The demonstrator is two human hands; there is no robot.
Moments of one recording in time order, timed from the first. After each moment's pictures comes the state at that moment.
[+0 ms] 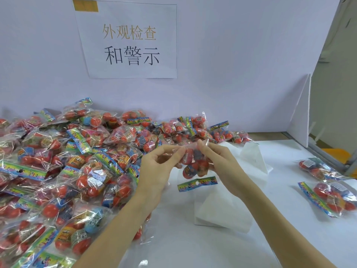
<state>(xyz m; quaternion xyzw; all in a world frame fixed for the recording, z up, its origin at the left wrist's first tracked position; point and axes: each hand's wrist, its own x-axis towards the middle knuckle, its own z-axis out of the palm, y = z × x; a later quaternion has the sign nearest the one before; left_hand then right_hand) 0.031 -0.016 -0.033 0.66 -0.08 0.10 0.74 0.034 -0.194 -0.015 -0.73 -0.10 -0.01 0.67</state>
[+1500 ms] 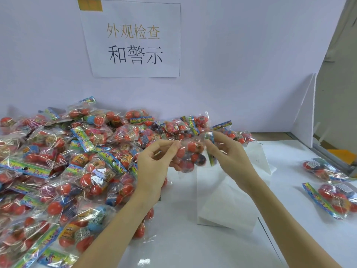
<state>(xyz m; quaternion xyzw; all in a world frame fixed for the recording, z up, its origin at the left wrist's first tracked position) 0.033 -0.009 -0.032 0.63 -0.08 0.18 0.75 0.045 -0.210 -0.017 -0.79 -0.10 -0.13 0.59</state>
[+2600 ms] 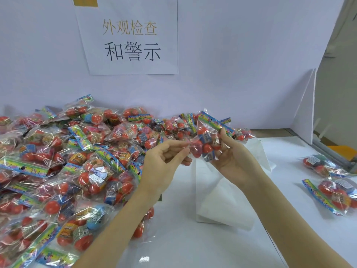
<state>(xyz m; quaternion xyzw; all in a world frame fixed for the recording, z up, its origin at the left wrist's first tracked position) 0.030 -0.016 -0.033 0.68 -0.15 0.14 0.70 0.048 -0.208 -0.012 -0.44 0.05 0.06 0.90</state>
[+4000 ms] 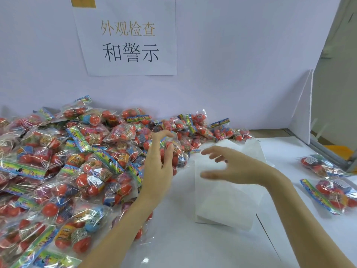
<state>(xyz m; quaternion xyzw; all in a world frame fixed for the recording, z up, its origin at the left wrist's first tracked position) 0.028 -0.015 -0.041 0.76 -0.15 0.23 0.59 0.036 -0.243 -0.005 -0.93 -0.14 0.09 0.32</state>
